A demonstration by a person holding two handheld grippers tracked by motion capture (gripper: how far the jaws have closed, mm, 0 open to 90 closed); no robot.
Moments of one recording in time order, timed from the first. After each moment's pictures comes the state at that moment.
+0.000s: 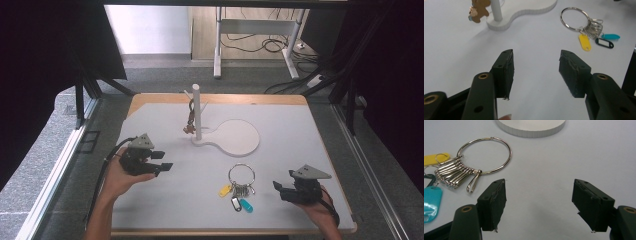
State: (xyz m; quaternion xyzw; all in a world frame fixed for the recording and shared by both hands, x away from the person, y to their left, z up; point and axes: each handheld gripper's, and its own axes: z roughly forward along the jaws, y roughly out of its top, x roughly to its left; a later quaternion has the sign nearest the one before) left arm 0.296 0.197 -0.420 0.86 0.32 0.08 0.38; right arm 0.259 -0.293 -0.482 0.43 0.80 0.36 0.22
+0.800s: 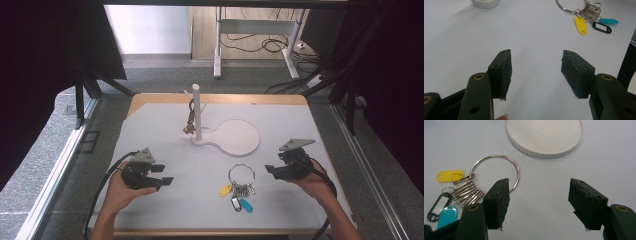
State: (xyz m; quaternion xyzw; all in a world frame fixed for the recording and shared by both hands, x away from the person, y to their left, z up) left arm 0.280 0.195 -0.445 0.87 0.33 0.05 0.37; right arm 0.314 -0.262 -0.428 0.39 0.86 0.30 0.17
